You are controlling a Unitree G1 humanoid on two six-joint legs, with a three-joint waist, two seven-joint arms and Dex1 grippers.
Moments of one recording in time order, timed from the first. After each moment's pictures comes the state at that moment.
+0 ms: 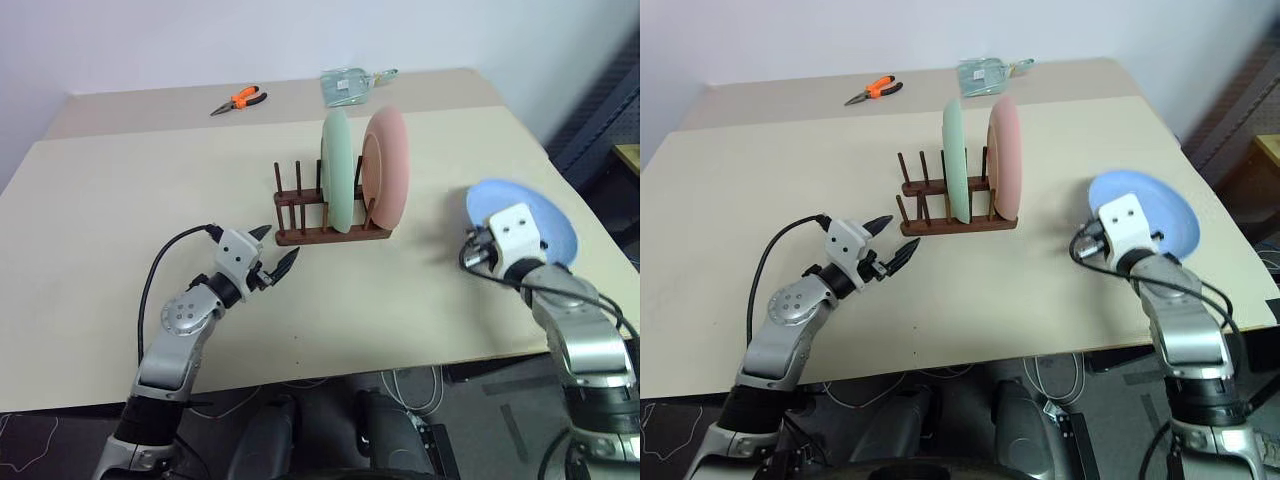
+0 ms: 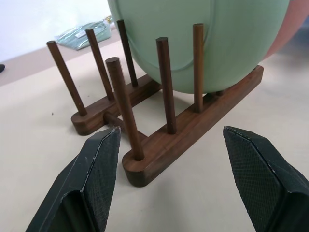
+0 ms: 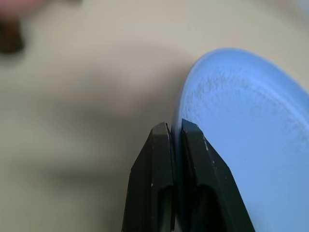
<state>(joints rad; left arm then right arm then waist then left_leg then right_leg) -0.15 0.34 -0.06 -0.16 -0.16 0.11 -0.50 -0.28 -0.61 -0.15 -0.23 0.13 0.55 0.34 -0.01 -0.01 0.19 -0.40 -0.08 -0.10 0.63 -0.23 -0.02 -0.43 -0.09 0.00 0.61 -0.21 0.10</state>
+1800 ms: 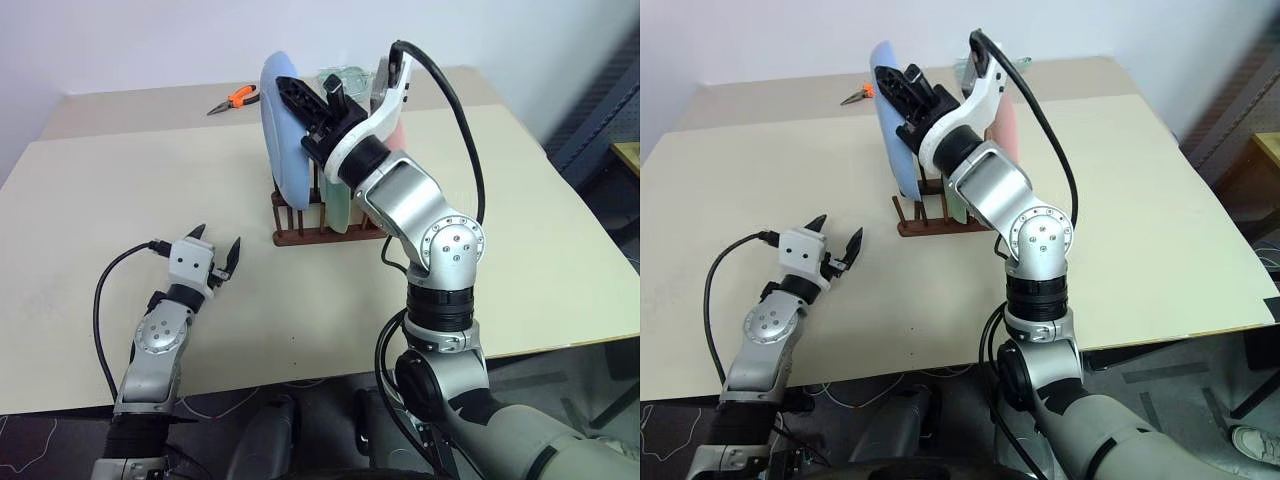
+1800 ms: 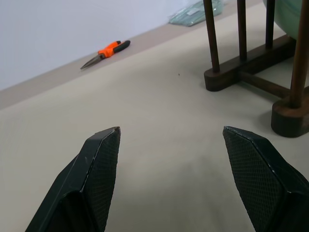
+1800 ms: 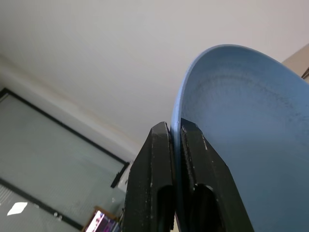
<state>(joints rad) -0.07 0.32 0.09 -0.04 -0.03 -0.06 -0.25 -0.86 0.13 -0.10 -0.13 1.35 0.66 -0.38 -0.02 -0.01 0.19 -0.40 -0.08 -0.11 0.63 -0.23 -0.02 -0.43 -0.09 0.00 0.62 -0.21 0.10</state>
